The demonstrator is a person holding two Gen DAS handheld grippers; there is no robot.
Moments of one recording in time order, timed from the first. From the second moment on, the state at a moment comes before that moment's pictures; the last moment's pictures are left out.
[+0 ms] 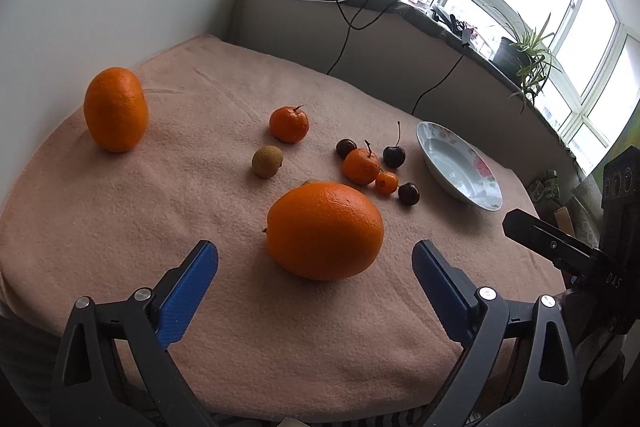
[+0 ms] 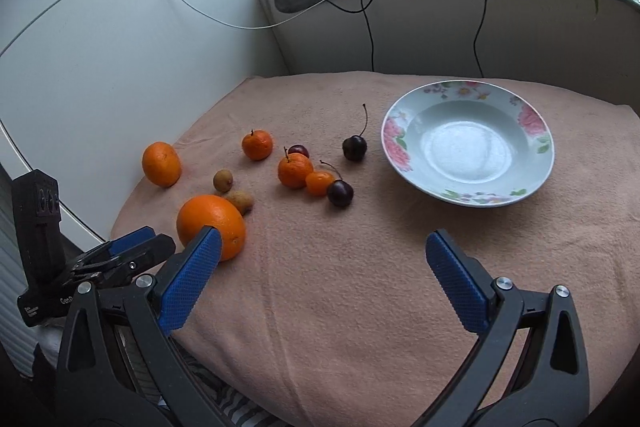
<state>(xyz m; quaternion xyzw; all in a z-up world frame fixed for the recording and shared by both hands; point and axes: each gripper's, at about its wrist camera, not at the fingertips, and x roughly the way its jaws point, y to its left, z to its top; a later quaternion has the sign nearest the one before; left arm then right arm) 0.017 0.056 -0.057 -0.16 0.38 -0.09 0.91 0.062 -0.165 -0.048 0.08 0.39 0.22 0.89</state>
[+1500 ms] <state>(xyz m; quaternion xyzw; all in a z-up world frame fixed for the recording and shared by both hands) 0.048 0.048 -0.078 -0.14 0.40 -0.13 0.90 0.131 -0.057 -0.117 0.14 0.53 0.39 0.74</state>
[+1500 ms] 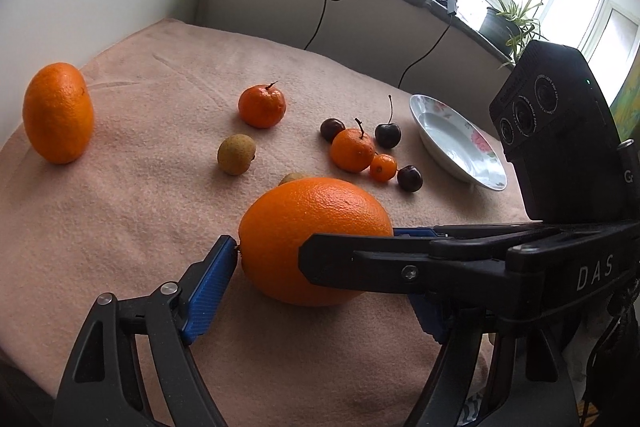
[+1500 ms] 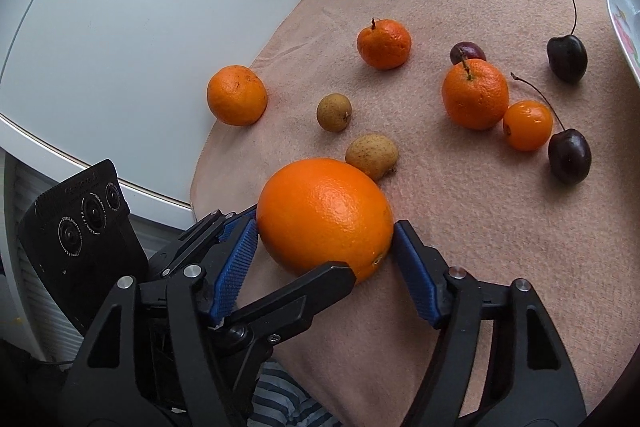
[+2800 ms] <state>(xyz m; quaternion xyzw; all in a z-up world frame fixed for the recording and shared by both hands) 0.081 -0.039 -0.043 -0.09 0.36 -0.21 0.90 0.131 -0.177 -0.080 0.20 0.48 0.34 0.78</state>
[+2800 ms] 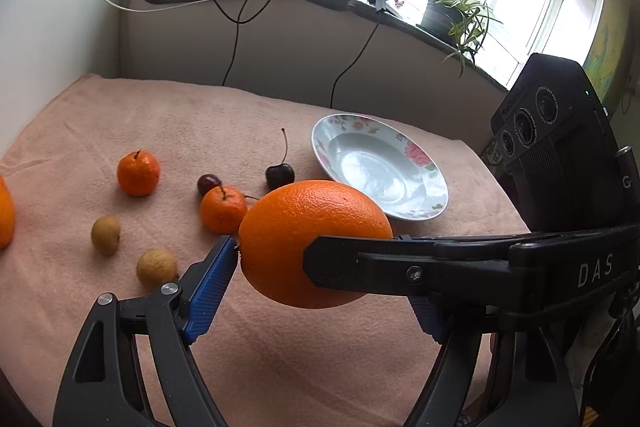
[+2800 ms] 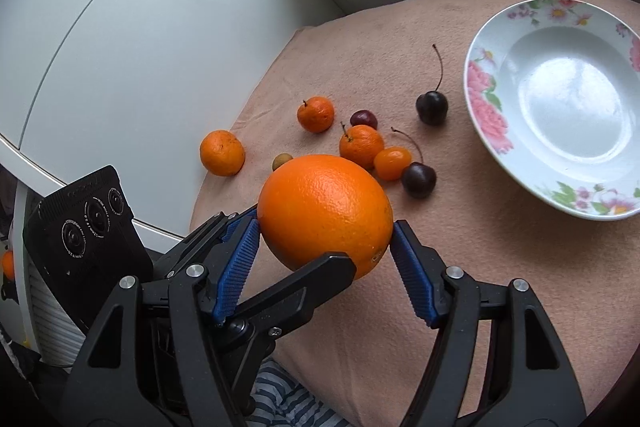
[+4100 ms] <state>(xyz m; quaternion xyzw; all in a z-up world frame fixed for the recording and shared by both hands) 0.141 -0.117 -0.041 -0.05 0.38 -0.26 0.89 0.161 -0.281 -0.076 0.22 0.44 0.21 0.85</state>
